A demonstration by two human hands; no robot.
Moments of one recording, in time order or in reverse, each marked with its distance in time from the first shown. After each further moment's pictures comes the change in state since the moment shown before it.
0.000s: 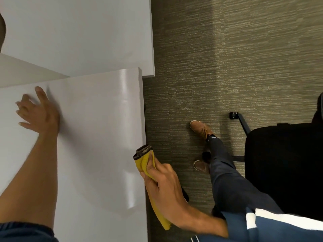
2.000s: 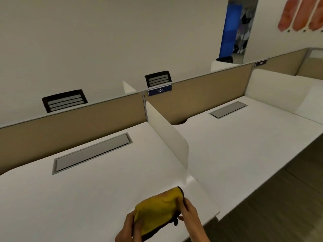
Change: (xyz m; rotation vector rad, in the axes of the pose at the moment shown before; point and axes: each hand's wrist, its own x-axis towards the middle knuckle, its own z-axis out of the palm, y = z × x) left_hand -0.343 -0.014 -0.187 -0.651 0.296 -0.346; right_hand 0.094 -0.178 -0.097 0.005 -0.504 -0.109
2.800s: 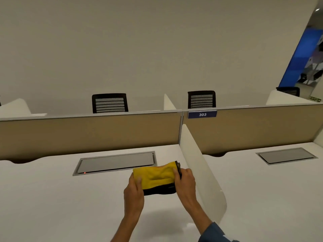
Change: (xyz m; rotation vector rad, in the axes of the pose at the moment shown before) left_hand 0.231 0.055 0.028 -0.174 0.308 -0.068; right_hand 0.214 -0.194 0.091 -0.554 0.119 -0.600
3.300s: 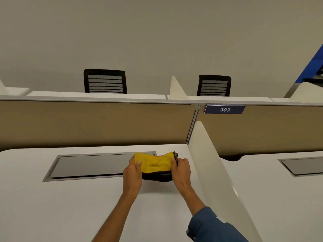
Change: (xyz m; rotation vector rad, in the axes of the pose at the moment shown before) left_hand 0.217 -0.071 0.108 0.069 -0.048 -0.017; right_hand 0.201 0.040 0.130 -0.125 -0.074 0.063
